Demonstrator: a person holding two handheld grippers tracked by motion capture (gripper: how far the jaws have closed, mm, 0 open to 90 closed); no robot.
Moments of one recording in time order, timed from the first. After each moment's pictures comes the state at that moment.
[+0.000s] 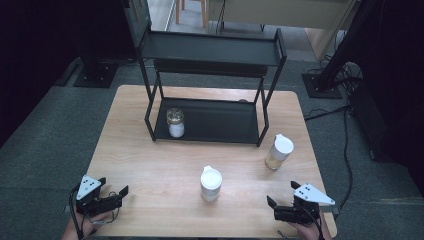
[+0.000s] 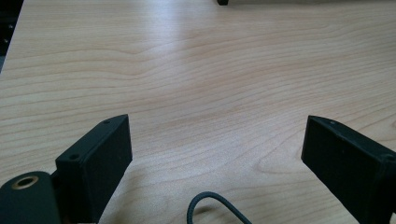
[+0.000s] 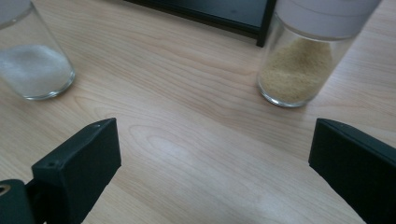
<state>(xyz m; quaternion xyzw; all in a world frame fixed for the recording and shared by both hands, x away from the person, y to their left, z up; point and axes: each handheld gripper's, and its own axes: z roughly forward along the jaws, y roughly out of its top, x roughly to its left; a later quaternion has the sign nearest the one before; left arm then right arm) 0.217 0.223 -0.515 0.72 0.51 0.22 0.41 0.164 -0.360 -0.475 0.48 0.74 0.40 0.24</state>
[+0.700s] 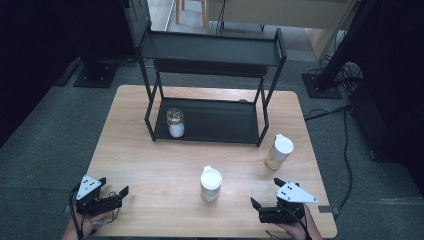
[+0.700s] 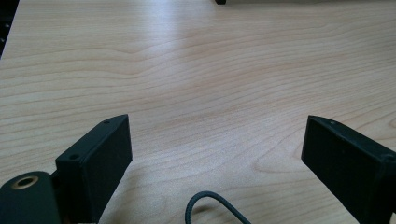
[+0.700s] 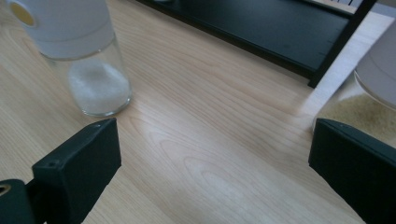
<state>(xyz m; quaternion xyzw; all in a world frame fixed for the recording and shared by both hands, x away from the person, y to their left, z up) 0.217 0.223 -0.515 0.72 0.51 0.22 0.41 0.166 -0.317 -0.456 0.41 0.78 0.42 0.24</state>
